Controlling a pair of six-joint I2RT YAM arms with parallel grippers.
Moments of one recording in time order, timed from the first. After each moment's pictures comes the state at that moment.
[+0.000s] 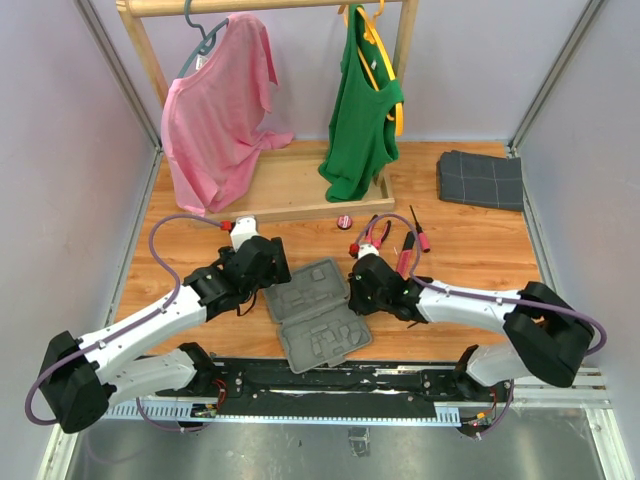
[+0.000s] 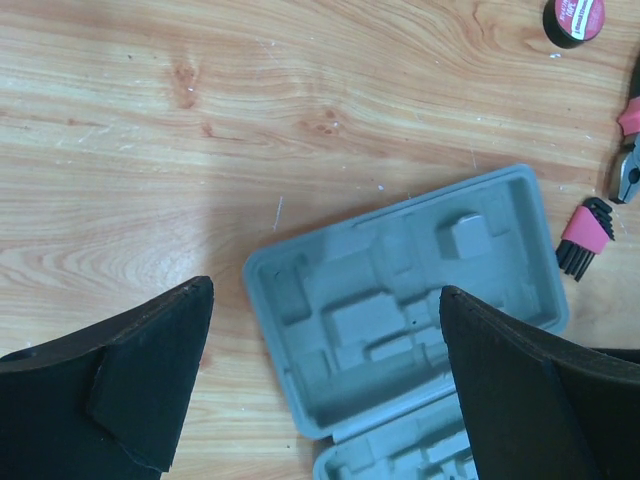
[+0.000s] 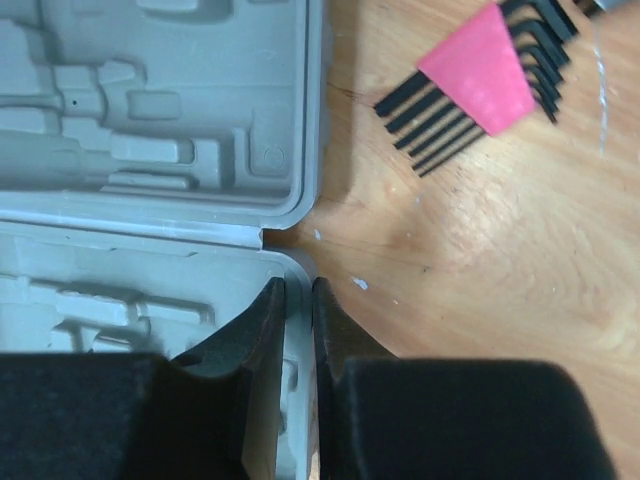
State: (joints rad) left arm -0.78 1.01 0.69 -0.48 -0.53 -0.77; right arm 0.92 1.40 0.63 -0.12 0.07 0.46
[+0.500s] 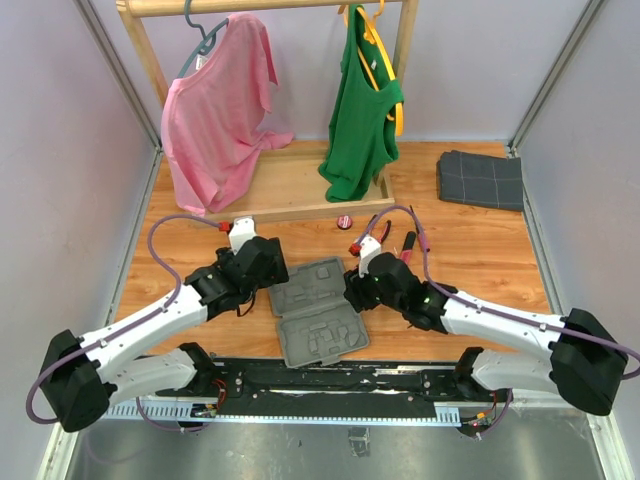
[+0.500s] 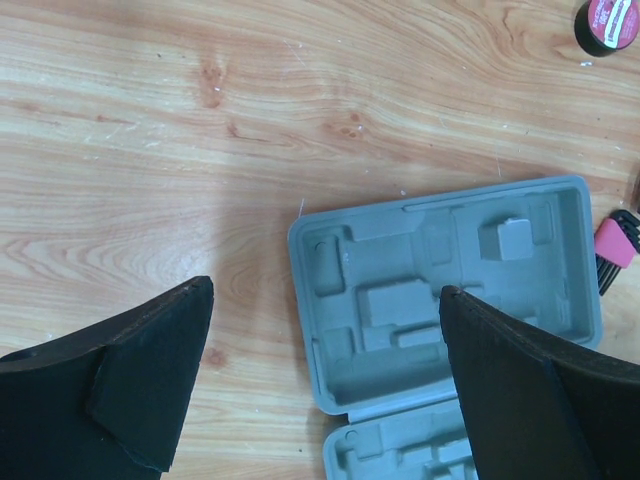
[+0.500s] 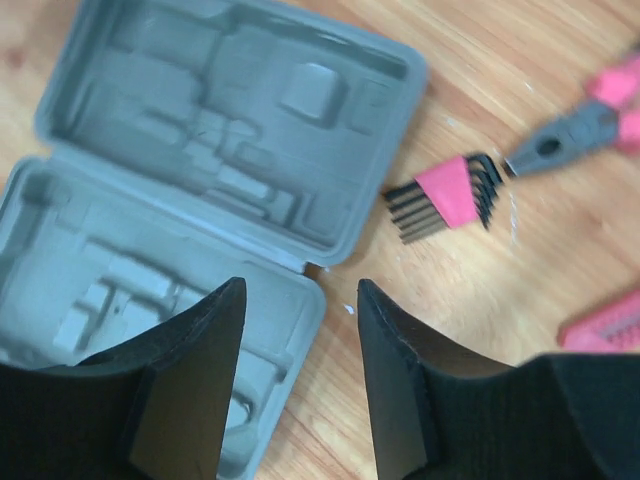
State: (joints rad) left arm -0.78 1.03 0.69 -0.50 -0.57 -0.79; right arm 0.95 1.16 0.57 -0.05 0.18 0.33
